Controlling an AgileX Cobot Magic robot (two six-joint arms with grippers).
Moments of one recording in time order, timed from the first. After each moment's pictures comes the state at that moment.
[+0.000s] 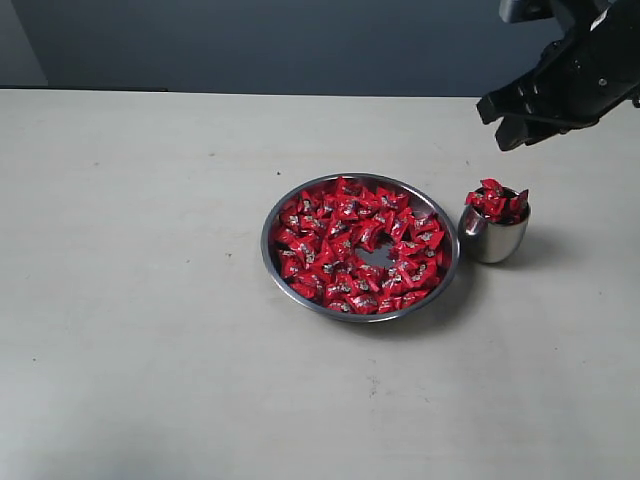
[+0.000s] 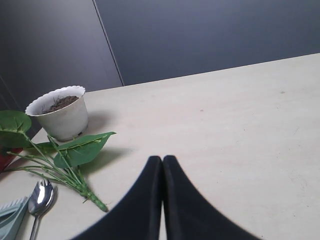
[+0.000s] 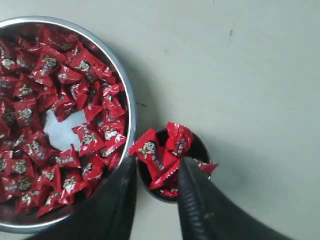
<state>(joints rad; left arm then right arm) 0.22 0.00 0.00 0.22 0.25 -0.01 0.27 1.66 -1.28 0.23 0.85 -0.34</state>
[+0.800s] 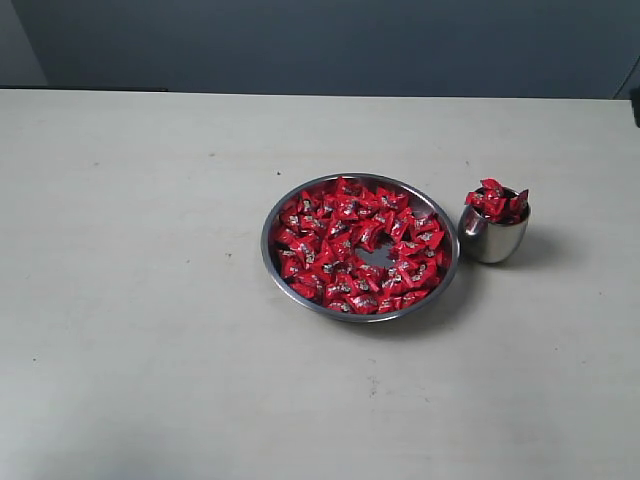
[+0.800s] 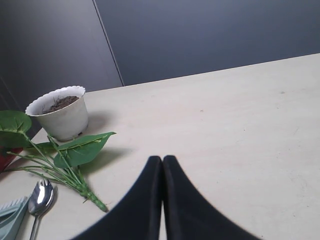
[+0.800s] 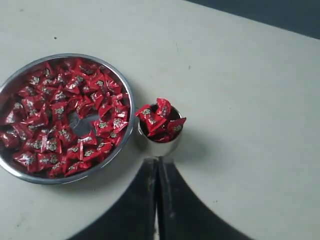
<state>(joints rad) 0.22 0.00 0.00 0.22 0.25 -0.01 0.27 0.96 -0.97 0.14 0.86 -0.25</state>
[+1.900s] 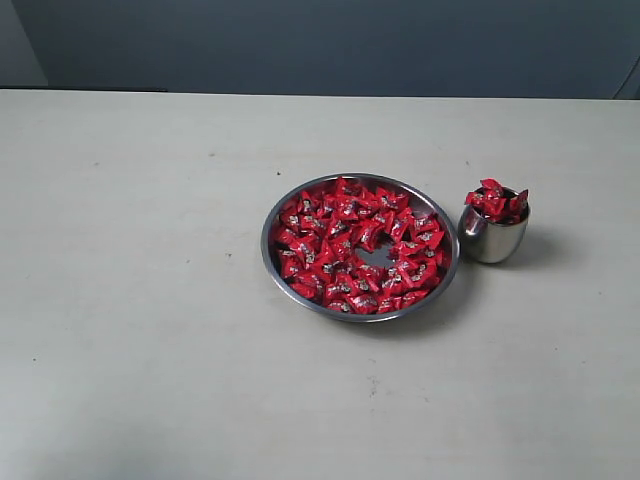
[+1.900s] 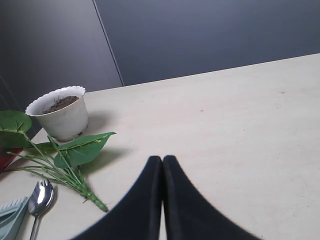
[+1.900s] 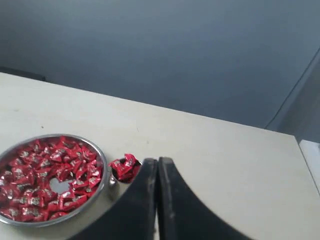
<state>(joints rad) 0.22 0.00 0.00 0.22 0.25 -0.01 0.27 0.36 -0.85 0.00 0.89 -0.14</state>
